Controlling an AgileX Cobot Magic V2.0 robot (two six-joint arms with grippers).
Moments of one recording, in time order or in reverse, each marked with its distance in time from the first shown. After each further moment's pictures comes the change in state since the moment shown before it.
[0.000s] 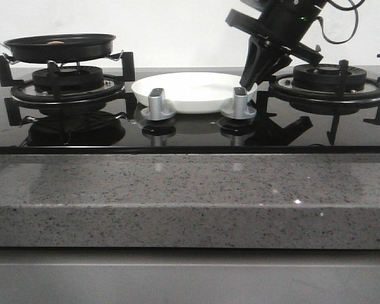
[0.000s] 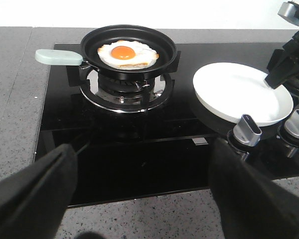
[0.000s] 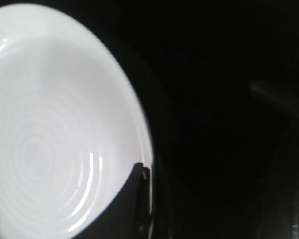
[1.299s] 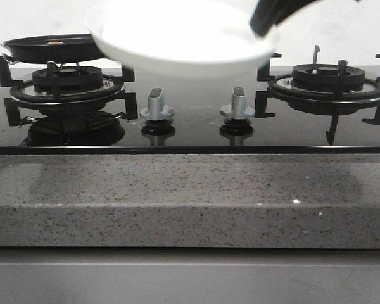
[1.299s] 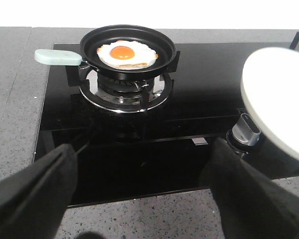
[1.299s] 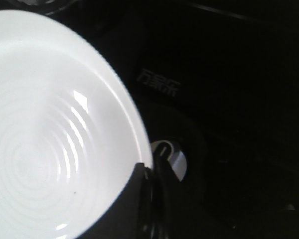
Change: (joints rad) left arm 0.000 0.000 0.000 0.000 0.000 0.000; right arm 0.113 -0.629 0.734 0.007 -0.310 -0.082
